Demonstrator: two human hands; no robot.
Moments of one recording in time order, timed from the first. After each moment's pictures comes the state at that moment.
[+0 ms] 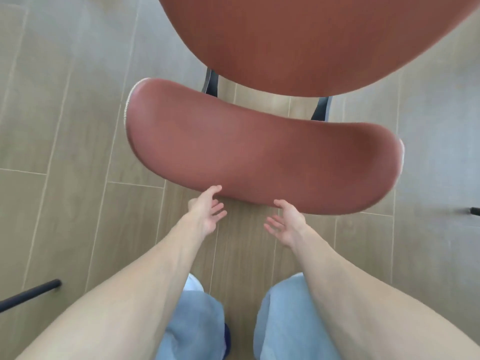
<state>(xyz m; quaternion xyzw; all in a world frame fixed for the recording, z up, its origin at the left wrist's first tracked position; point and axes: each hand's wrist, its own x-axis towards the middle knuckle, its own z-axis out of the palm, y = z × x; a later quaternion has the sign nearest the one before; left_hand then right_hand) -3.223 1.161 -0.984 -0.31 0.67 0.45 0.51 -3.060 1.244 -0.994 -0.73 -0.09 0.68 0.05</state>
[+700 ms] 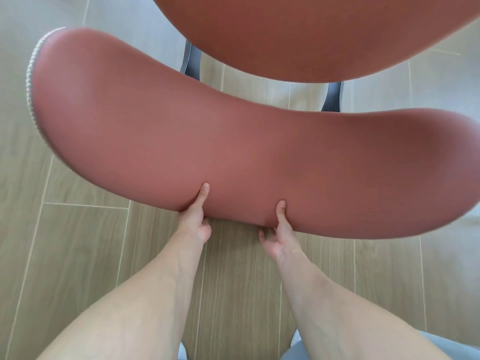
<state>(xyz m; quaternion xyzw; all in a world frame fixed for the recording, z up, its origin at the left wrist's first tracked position) -3.234 1.179 -1.153 -0.35 0.58 0.56 0.47 -3.068 1.240 -1.163 -0.68 0.05 0.69 0.24</state>
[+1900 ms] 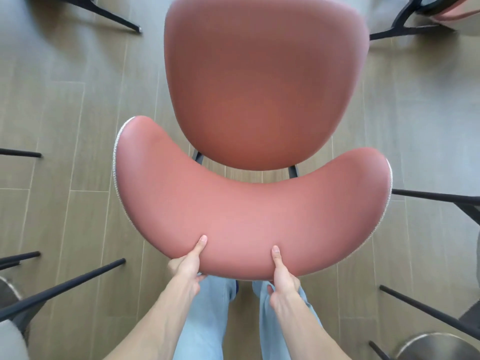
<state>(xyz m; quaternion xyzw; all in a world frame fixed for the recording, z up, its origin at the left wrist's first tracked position) -3.170 1.015 -0.640 -0.35 0.73 0.39 0.43 -2.993 1.081 -0.640 -0.82 -0.01 0.57 0.10</state>
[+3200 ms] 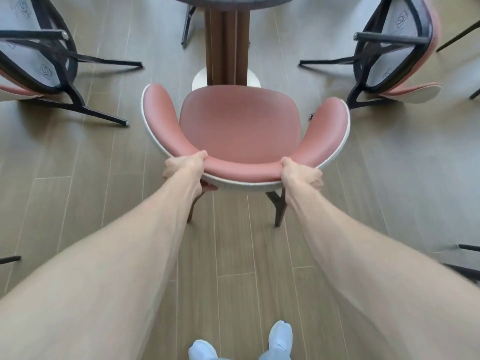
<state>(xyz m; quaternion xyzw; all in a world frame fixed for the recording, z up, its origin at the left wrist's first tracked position) -3.349 1.437 -0.487 -0.11 0.80 0.44 0.39 -3.173 1.500 -0.498 -0.87 -0.26 0.37 0.20</state>
